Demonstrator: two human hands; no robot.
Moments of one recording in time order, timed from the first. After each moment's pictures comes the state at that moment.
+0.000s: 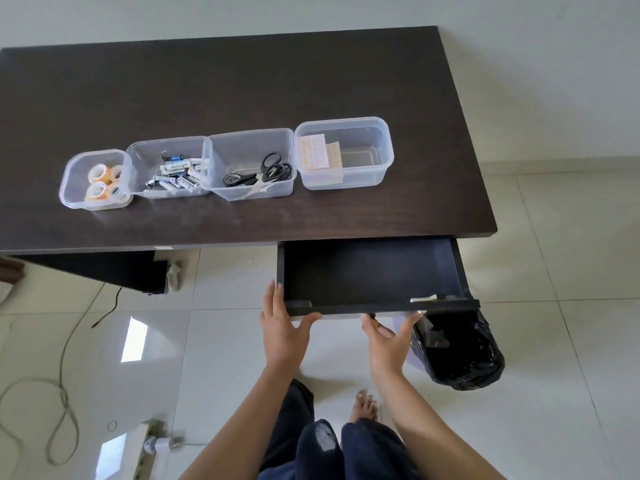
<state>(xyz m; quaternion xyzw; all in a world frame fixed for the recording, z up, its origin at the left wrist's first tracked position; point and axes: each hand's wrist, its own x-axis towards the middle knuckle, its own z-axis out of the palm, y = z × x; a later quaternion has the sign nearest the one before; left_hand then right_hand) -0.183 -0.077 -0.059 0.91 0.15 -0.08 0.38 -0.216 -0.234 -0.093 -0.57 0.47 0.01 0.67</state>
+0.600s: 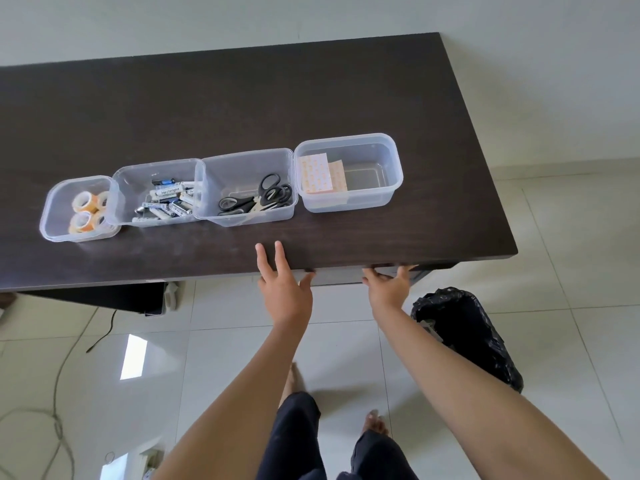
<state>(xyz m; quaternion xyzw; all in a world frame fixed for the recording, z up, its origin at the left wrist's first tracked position) -0.063 -0.095 -0.054 0.94 0.16 -0.03 0.31 -0.062 -0.246 -0.102 -0.61 0.44 -0.06 0.66</state>
